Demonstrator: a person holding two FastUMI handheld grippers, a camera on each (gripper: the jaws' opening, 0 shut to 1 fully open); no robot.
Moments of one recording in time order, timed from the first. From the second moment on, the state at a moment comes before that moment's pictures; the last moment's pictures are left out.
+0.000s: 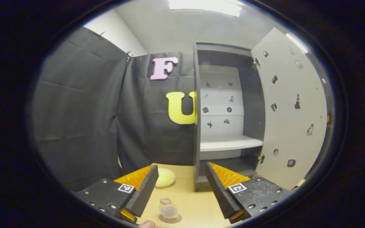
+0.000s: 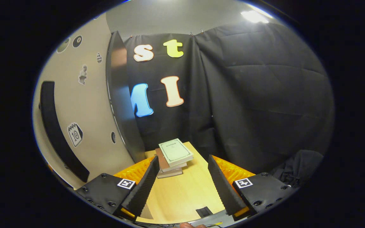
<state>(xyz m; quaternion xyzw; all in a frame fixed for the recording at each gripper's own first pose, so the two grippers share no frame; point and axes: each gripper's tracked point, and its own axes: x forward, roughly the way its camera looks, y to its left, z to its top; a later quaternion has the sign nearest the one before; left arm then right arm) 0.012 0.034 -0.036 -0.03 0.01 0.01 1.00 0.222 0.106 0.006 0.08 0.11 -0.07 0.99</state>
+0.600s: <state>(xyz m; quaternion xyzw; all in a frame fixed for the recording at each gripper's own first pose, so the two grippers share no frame) -0.057 -0.054 0.005 -0.01 0.05 0.03 1.00 0.215 0.145 0.097 0.11 0.07 0.10 0.99</state>
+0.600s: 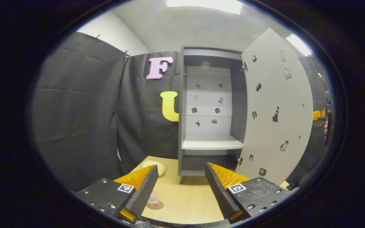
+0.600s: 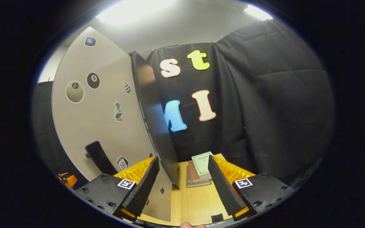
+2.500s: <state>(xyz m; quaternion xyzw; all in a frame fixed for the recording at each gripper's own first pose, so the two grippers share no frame) -0.002 0.135 -0.033 -0.06 0.08 0.06 0.99 0.231 0.434 0.089 0.05 0.09 0.21 0.97</state>
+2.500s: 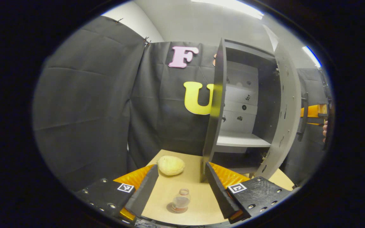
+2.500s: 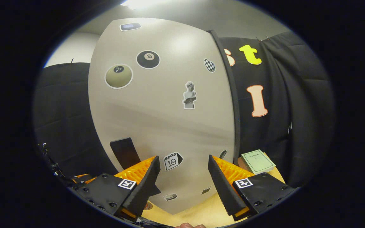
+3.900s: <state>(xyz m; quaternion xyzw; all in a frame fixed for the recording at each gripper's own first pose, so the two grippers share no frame) 0.052 -0.002 0.047 -0.07 0.01 0.00 1.00 0.248 0.218 0.069 0.08 0.02 0.02 1.00</state>
